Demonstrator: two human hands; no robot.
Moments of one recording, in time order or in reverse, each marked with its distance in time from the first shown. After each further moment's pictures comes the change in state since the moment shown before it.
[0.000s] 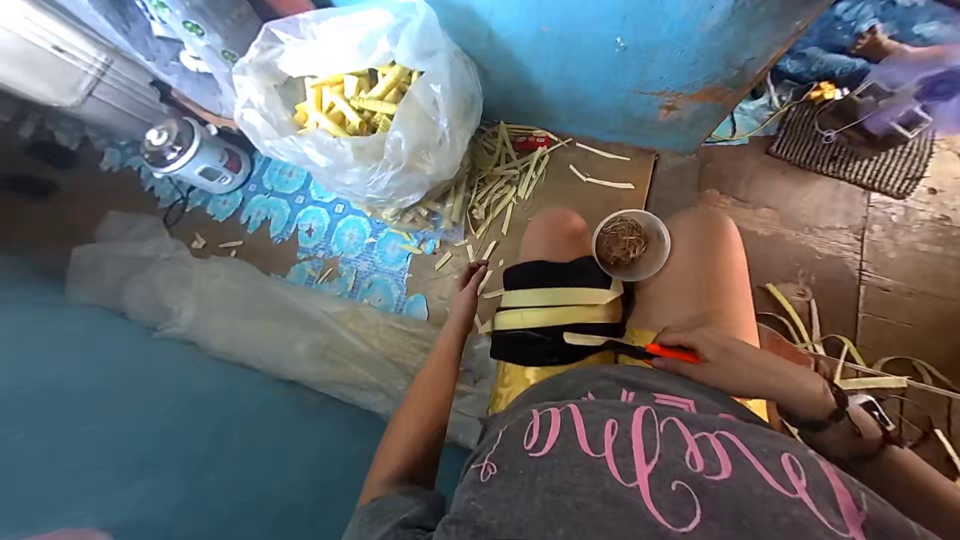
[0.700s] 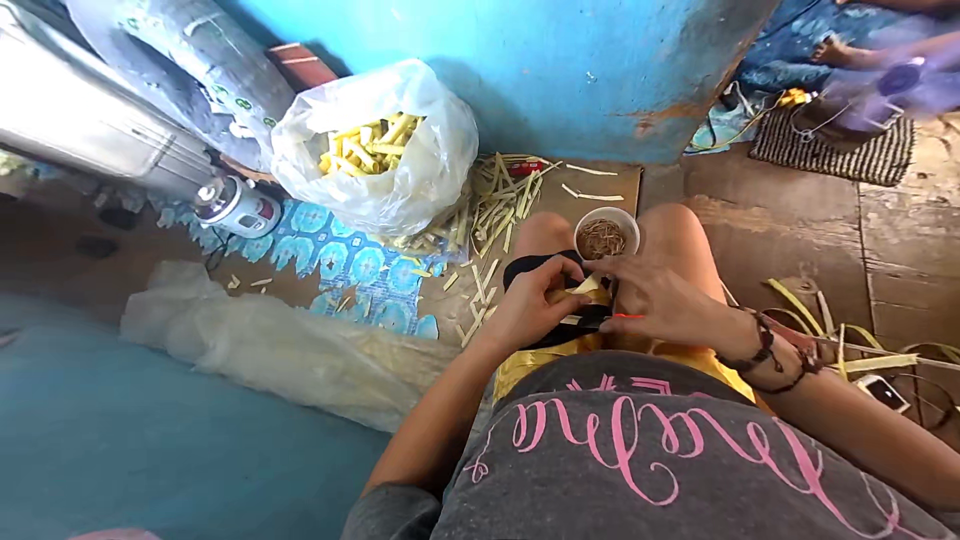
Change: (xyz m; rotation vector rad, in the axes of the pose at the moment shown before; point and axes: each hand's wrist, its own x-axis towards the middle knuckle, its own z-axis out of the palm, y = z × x) left_hand -0.105 0.162 0.083 0.435 -0.458 0.511; right_hand 0.017 -0.047 -0.008 -0.137 0.504 -0.392
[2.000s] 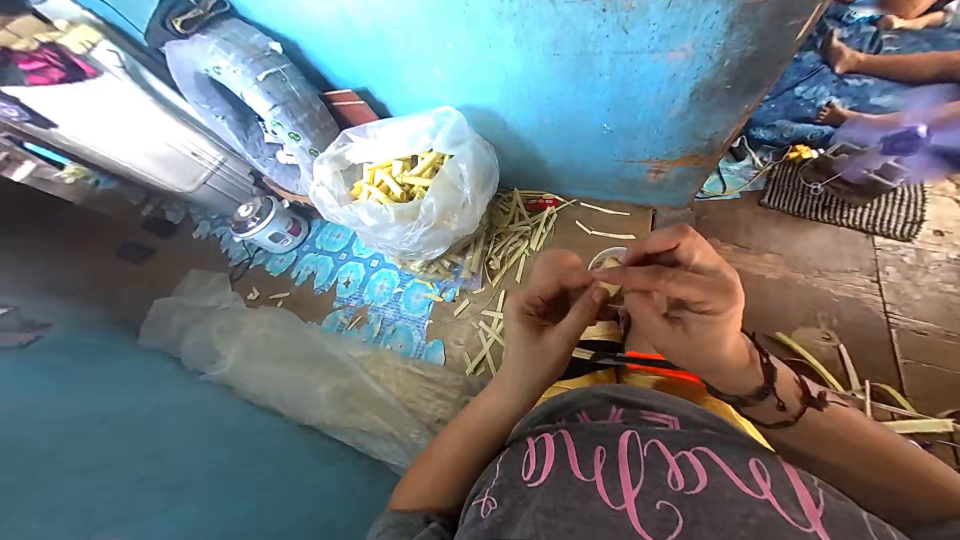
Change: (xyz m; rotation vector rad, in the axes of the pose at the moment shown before) left_hand -0.011 0.060 -0.002 -0.547 0.476 0.363; right_hand 0.054 -0.083 -0.026 0.145 0.700 -0.509
